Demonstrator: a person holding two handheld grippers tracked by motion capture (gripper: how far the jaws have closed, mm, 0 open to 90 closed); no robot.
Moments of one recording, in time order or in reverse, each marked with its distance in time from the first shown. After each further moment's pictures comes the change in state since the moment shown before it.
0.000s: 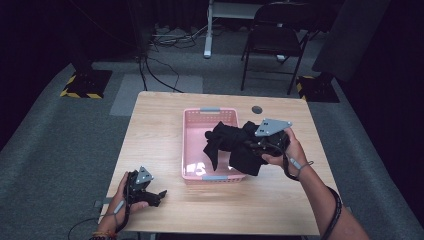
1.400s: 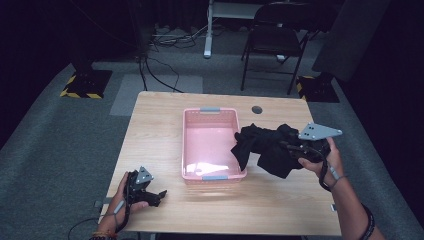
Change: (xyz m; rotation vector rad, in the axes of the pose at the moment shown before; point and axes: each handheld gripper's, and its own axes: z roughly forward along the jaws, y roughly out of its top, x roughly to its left) left arm 0.000 0.000 0.000 0.000 0.000 0.000; right arm -0.038 -0.065 -0.068 -0.046 -0.101 0.134
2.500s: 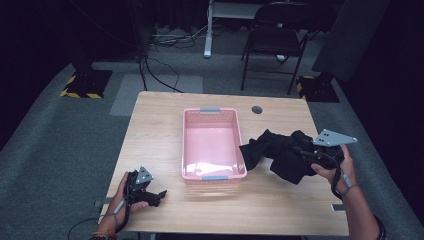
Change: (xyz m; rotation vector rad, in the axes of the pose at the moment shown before) left arm 0.000 0.000 0.000 0.000 0.000 0.000; right arm -0.014 -0.035 -0.015 0.031 -0.042 0.062
